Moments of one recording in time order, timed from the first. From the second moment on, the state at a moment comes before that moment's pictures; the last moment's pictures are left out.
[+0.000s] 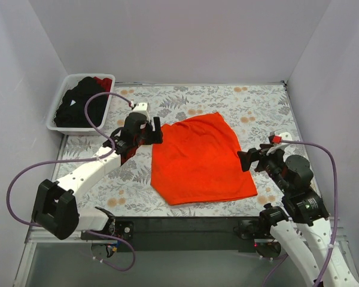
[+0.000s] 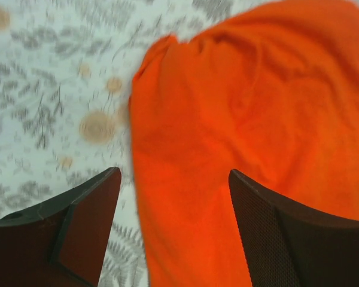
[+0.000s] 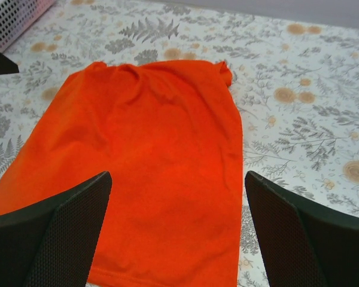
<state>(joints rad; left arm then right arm) -0.53 1.31 0.95 -0.19 -0.18 -0.39 0.37 0.37 0.65 -0.44 -0.04 0.09</state>
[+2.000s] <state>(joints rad) -0.52 1.06 0.62 -0.28 -0.16 -0.70 0.33 1.35 0.89 -0.27 -0.17 0.40</state>
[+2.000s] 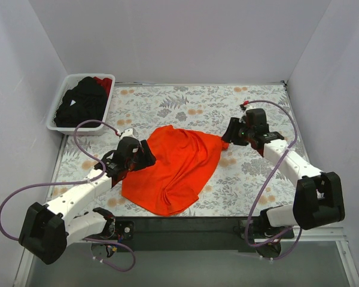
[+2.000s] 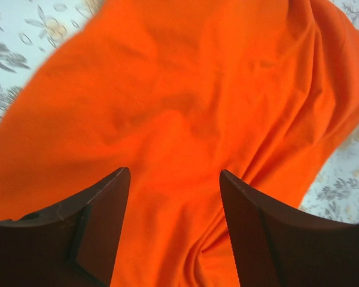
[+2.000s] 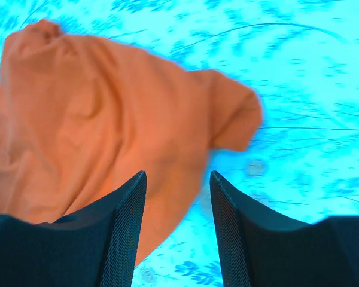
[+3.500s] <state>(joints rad) -0.26 1.62 0.85 -0.27 -0.20 -0.84 0.02 1.50 1.11 -0.28 -0.35 0.30</state>
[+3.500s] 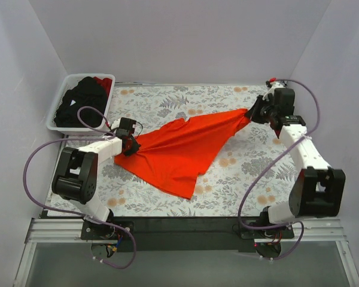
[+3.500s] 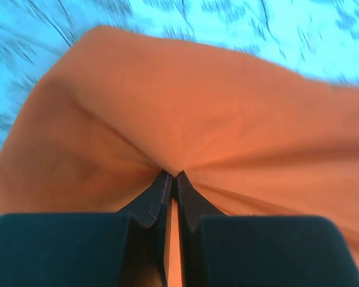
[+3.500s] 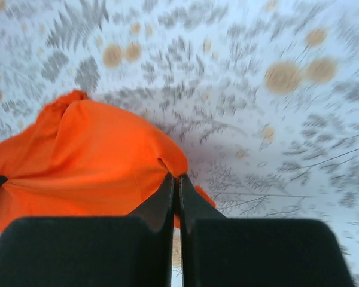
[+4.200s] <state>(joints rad) -0.39 1.57 1.11 -0.29 -0.51 -0.44 0.05 1.12 0.98 -0.42 -0.11 0.24</state>
